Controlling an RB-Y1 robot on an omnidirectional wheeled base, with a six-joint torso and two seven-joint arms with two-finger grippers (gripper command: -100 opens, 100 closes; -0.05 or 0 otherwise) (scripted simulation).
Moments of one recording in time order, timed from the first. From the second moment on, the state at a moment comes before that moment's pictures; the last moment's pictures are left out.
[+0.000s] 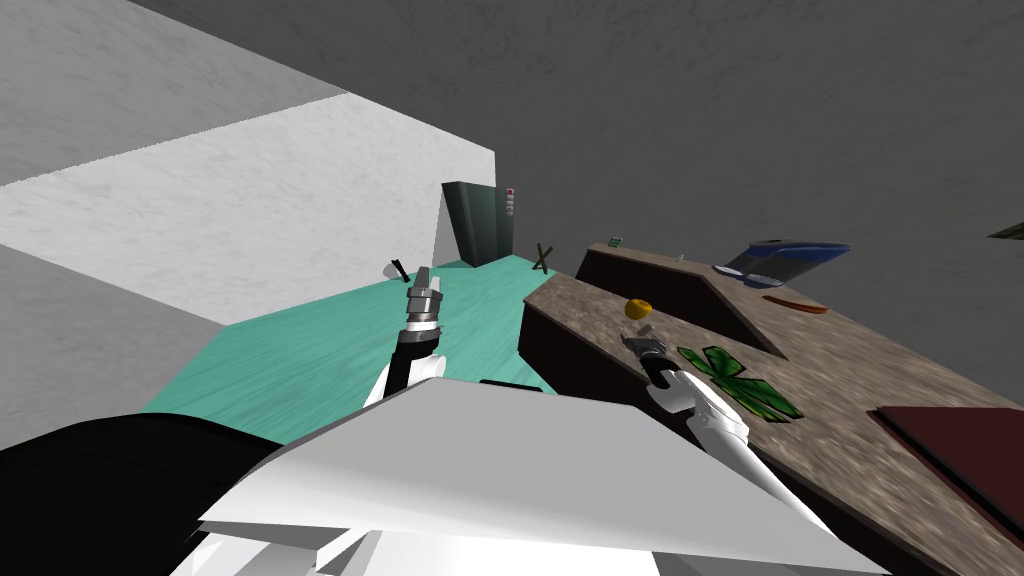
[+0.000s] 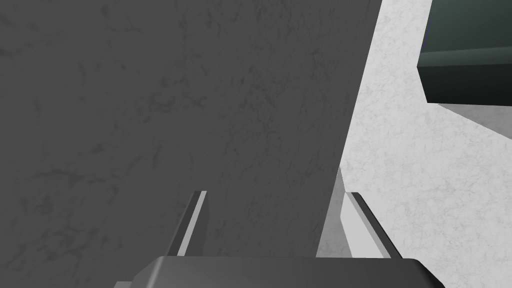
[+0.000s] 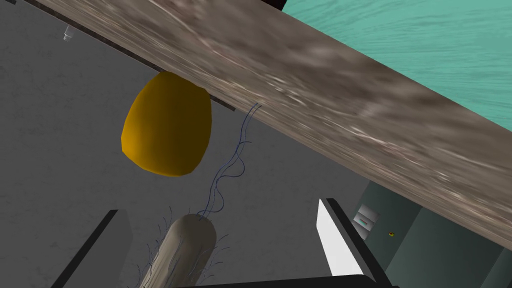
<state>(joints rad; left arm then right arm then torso) 0.51 0.00 0.03 -2.26 -0.02 -0.47 -0.13 0.15 -0.67 -0.13 -1.28 0.66 0.10 0.70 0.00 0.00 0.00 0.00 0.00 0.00</state>
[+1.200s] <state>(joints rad) 0.51 0.00 0.03 -2.26 -0.02 -0.47 -0.13 0.18 -0.67 -0.07 -1.37 0.97 0.19 0.37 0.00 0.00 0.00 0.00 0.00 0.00</state>
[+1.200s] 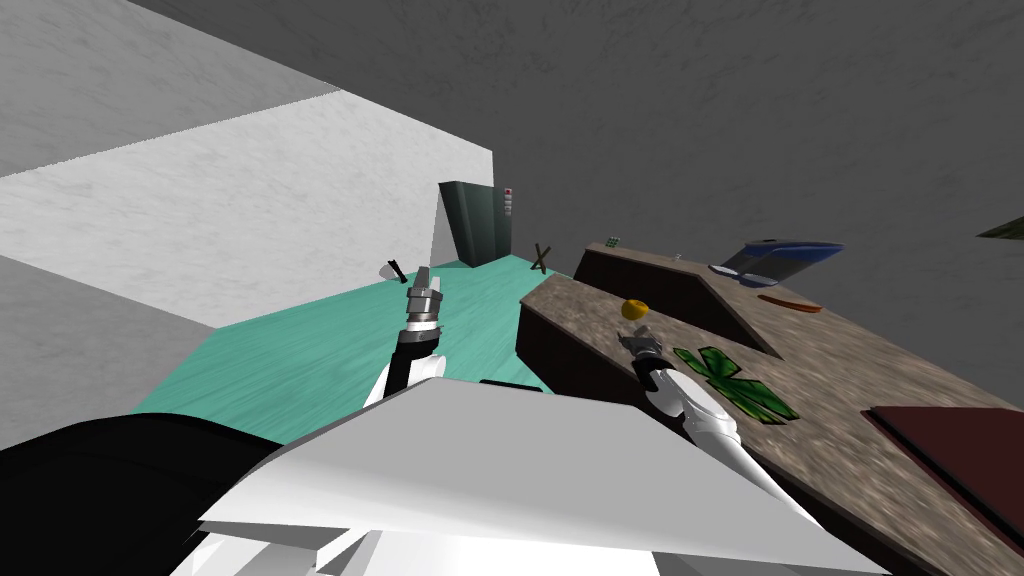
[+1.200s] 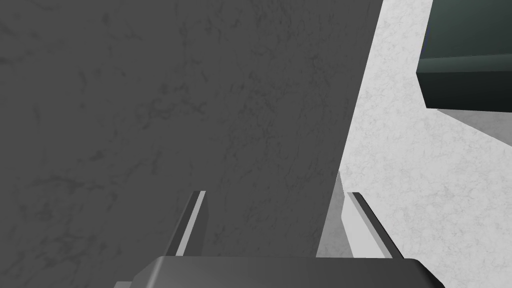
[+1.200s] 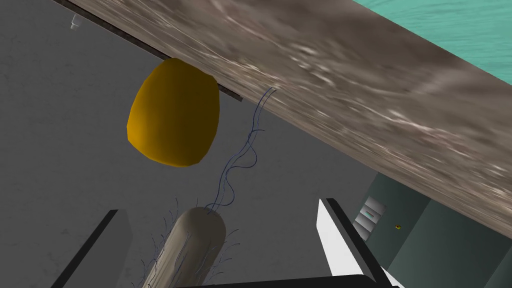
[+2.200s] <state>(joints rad) 0.51 0.00 0.03 -2.26 -0.02 -0.47 -0.13 0.20 -0.68 -0.05 -1.40 1.07 0.22 0.26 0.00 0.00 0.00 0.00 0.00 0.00</state>
